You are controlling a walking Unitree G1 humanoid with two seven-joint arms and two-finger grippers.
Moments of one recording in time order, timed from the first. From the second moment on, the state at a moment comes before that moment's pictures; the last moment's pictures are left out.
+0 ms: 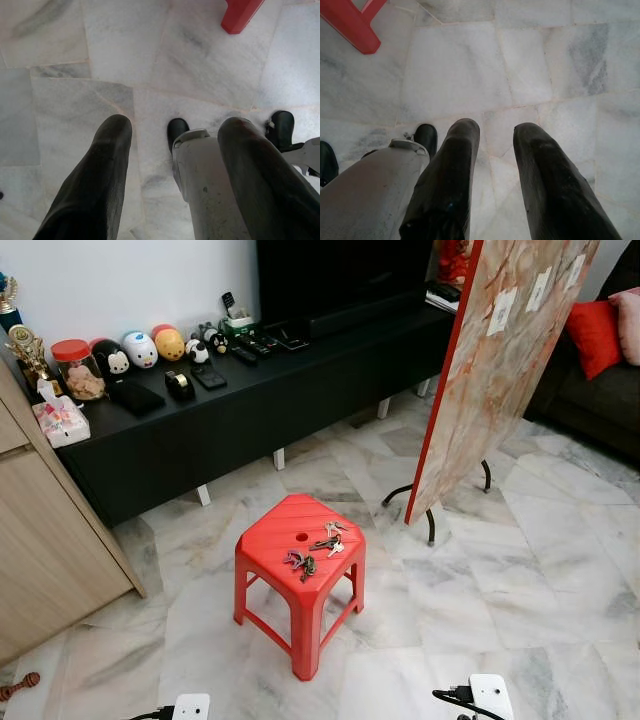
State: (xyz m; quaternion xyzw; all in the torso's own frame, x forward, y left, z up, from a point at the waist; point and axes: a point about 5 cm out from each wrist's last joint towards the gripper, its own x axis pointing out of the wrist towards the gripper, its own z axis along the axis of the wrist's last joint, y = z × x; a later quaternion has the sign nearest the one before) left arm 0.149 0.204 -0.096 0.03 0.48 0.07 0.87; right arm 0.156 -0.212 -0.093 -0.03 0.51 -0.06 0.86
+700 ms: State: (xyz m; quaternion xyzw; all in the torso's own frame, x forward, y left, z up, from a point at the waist) left arm 0.186 0.193 -0.078 -0.01 0.40 0.06 0.92; right arm 0.183 -0.199 -0.082 0.10 0.44 -0.08 0.89
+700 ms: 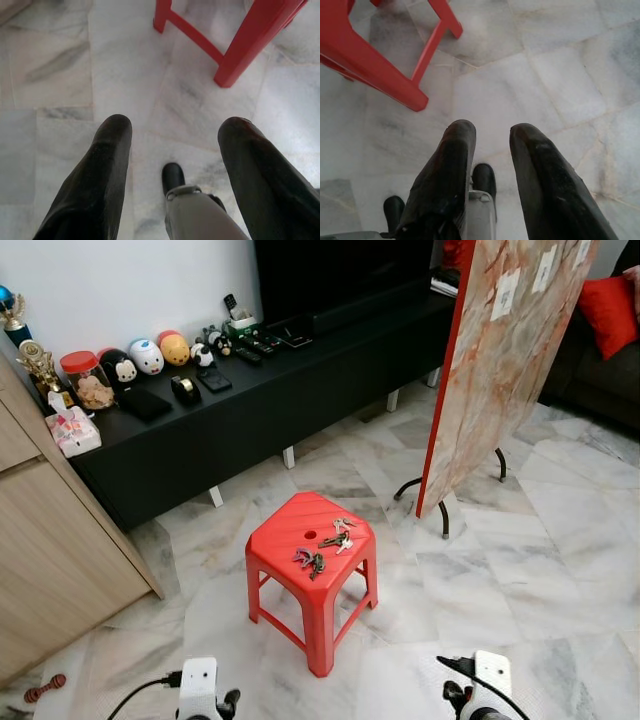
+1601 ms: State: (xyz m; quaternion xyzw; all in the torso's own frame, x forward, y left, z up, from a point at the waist) left arm 0.191 0.192 -0.064 -0.02 0.28 0.06 0.96; right arm 0.235 -0.217 -0.011 0.06 0.11 -0.06 0.99
